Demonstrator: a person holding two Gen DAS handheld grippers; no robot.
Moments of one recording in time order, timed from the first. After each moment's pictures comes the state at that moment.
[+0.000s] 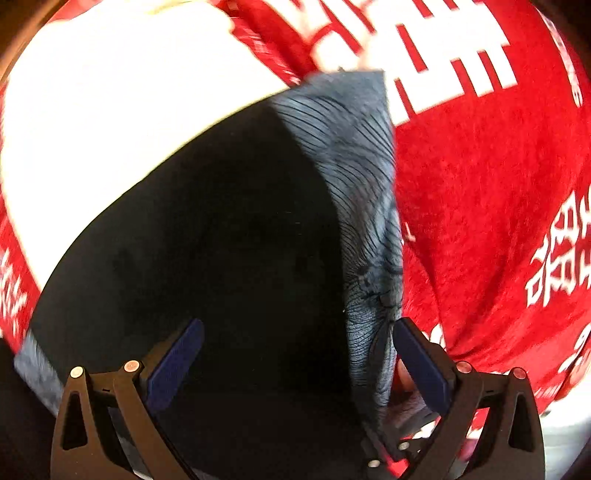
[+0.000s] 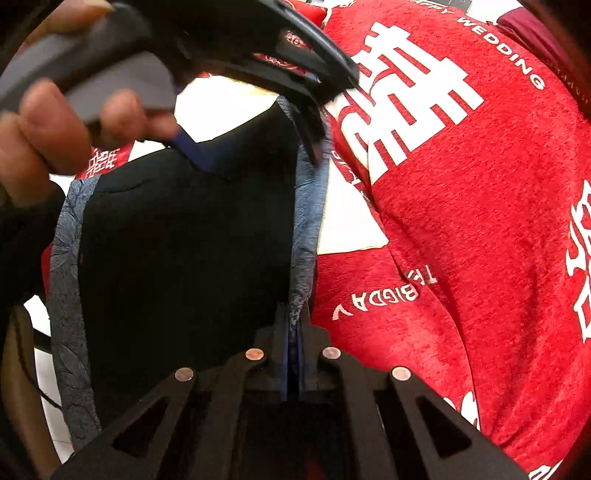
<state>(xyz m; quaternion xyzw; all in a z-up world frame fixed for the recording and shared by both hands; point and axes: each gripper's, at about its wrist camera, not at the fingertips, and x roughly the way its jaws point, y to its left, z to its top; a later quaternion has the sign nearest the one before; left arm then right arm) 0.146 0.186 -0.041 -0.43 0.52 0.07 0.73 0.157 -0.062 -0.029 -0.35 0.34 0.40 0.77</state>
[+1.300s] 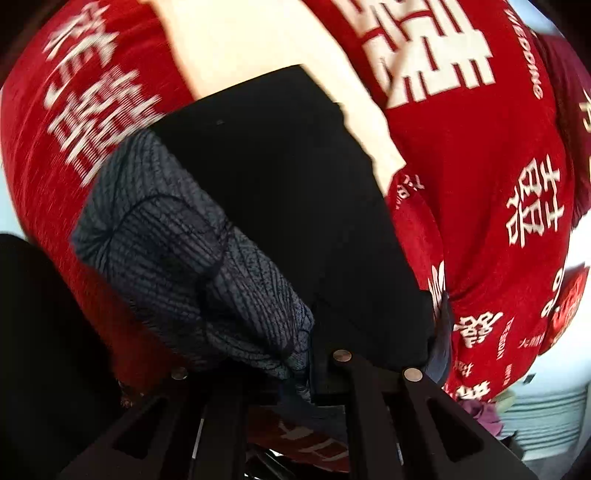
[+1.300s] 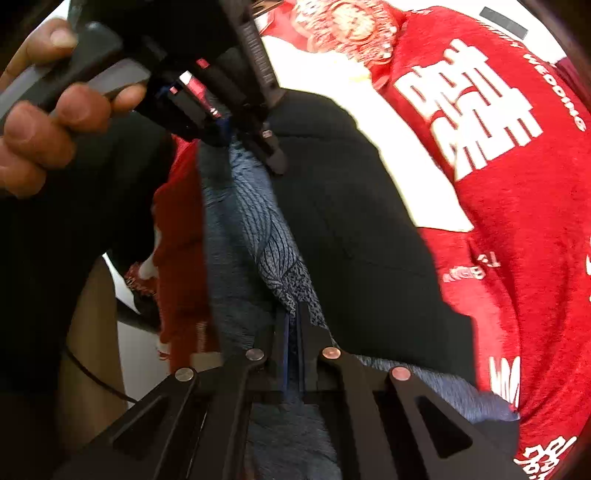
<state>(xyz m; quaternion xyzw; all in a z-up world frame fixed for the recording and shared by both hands) -0.022 0.218 -0.115 -0.46 0.48 0.00 0.74 0.017 -0.029 -0.078 -0.40 0.36 0.44 0.72</state>
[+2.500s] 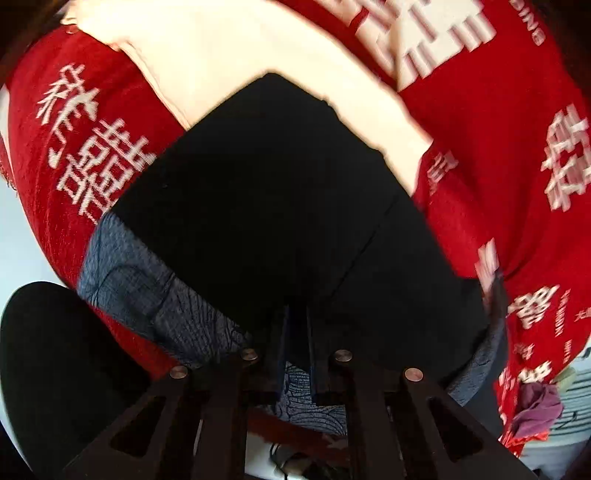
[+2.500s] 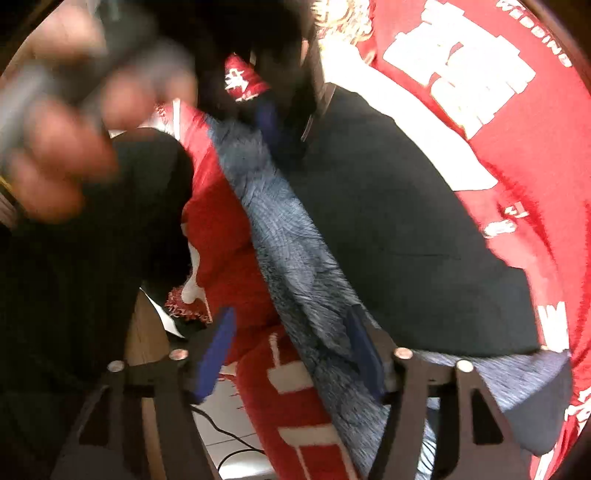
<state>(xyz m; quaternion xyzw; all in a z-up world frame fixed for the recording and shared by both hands) -0.026 0.204 -0.089 -0.34 0.52 0.05 0.78 0.002 -0.033 -0.080 -0.30 0.42 0.43 0.74</state>
